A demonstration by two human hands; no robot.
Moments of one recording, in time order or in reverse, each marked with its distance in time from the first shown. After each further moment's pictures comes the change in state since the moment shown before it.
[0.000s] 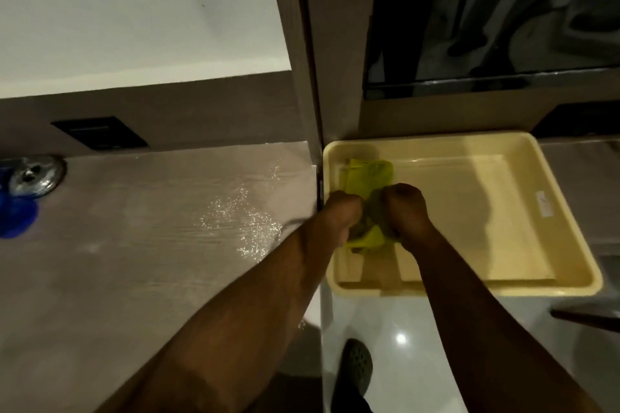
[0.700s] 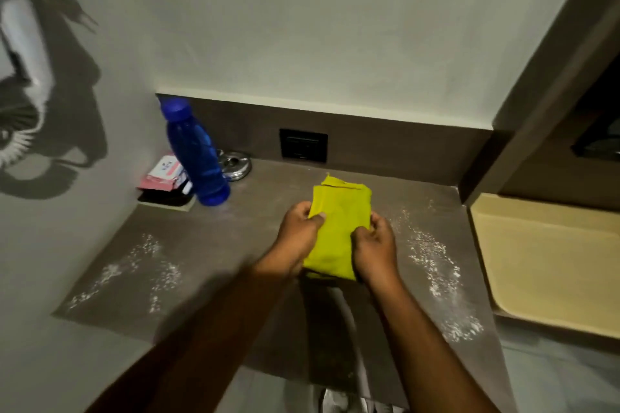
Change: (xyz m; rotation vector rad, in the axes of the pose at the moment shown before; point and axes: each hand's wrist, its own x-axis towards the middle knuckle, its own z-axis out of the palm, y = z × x) left_hand -0.112 -0.082 -0.394 -0.125 0.242 0.667; right_hand -0.275 -0.049 0.305 0.199 -0.145 -0.375
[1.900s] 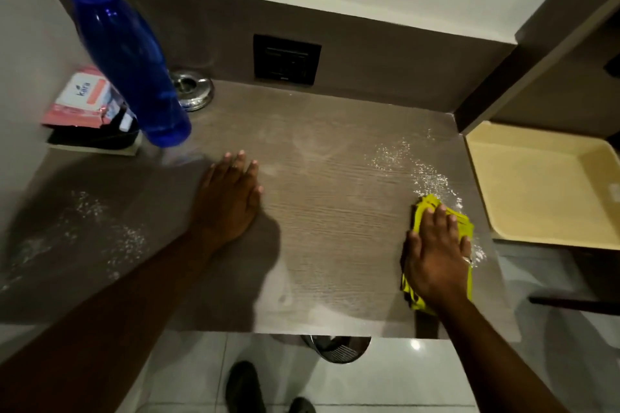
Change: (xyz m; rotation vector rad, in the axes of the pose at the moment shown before) left_hand 0.050 -0.093 -0.130 1.355 -0.146 0.499; right_hand -0.031 0.109 -0.089 -1.308 0.177 0.009
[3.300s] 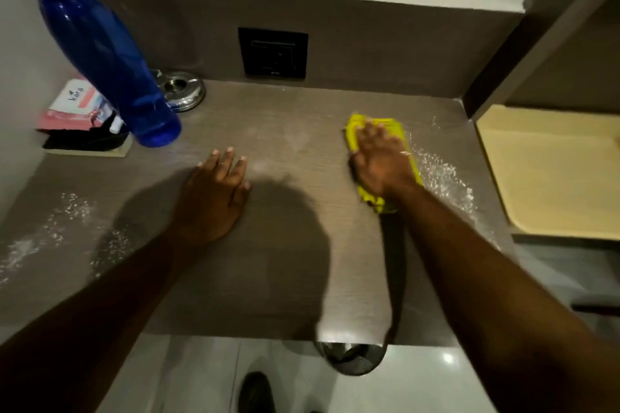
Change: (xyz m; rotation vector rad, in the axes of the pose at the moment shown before) left_hand 0.002 0.003 0.002 0.090 -0.060 0.002; right_hand 0.135 -0.087 0.002 -0.018 -0.134 -0.447
